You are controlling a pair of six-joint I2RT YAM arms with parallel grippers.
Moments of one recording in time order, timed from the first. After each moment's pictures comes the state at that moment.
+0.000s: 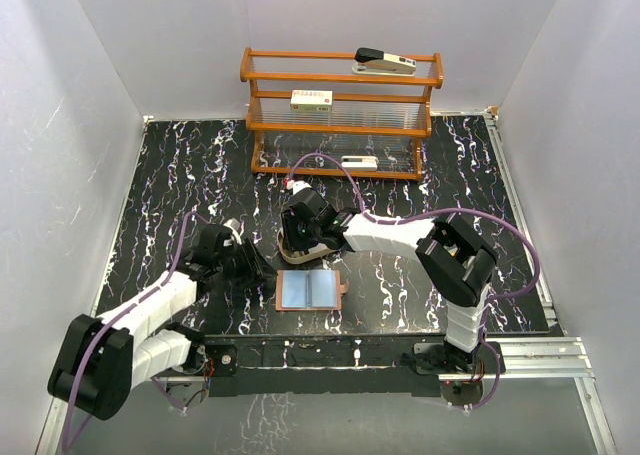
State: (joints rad) left arm -0.38 1.04 0.38 -0.22 0.33 -0.84; right arm 0.90 1.86 1.22 -0.14 -0.03 0.52
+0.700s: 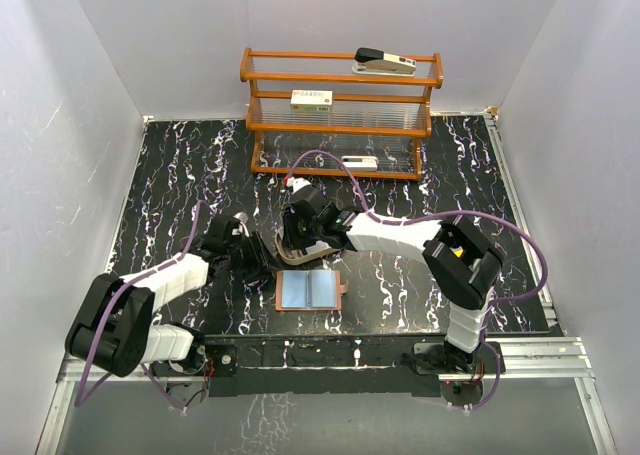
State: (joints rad) left arm -0.37 1.28 0.45 -0.11 0.34 -0.81; right arm 0.90 1.83 1.22 -0.14 -0.06 0.52
